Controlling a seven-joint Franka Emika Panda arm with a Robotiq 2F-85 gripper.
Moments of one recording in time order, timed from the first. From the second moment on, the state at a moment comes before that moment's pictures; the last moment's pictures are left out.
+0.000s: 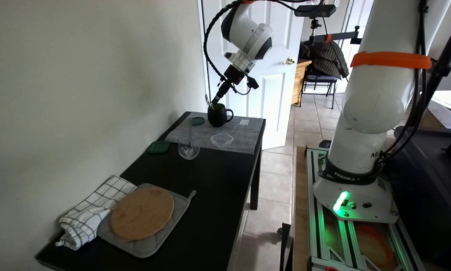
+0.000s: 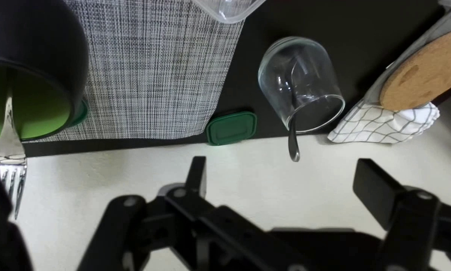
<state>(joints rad) -0.28 -0.02 -0.34 -2.45 1.08 2.38 -1.68</state>
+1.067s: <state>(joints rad) -0.17 -0.07 -0.11 -2.61 0.89 3.00 -1.71</state>
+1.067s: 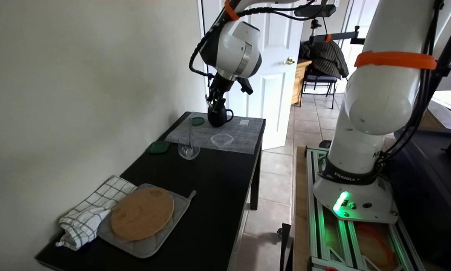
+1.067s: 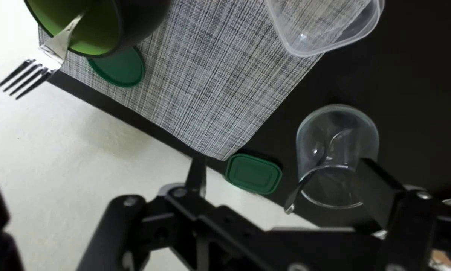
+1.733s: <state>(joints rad) -0.17 0.05 -0.12 -2.69 0.61 3.22 -1.38</state>
